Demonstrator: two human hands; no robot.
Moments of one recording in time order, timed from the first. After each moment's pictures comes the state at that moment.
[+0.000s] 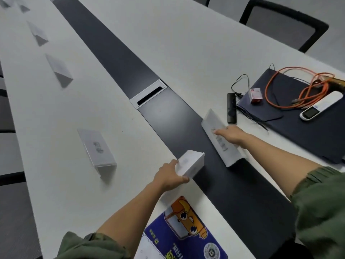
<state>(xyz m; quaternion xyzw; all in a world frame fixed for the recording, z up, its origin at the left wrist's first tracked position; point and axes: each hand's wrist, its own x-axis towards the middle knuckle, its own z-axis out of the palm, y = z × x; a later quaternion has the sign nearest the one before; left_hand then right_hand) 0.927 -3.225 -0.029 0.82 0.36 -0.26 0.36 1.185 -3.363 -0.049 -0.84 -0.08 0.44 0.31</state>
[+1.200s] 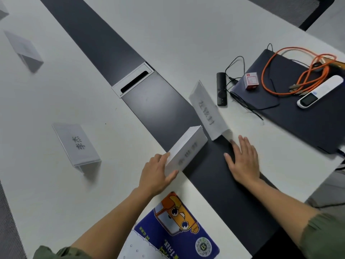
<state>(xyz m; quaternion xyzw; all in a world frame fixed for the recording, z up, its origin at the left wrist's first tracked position) 0.920 -3.225 -0.059 0.91 0.27 -0.14 0.26 1.104 -3.473 -0.135 -0.96 -0.23 0.12 0.09</state>
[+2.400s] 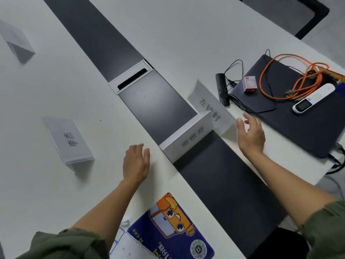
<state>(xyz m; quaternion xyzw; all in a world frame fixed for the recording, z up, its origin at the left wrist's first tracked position) 0.917 -3.179 -0.079 0.87 0.42 -0.03 0.24 1.171 -3.426 -0.071 -0.93 -0.07 0.06 0.36</state>
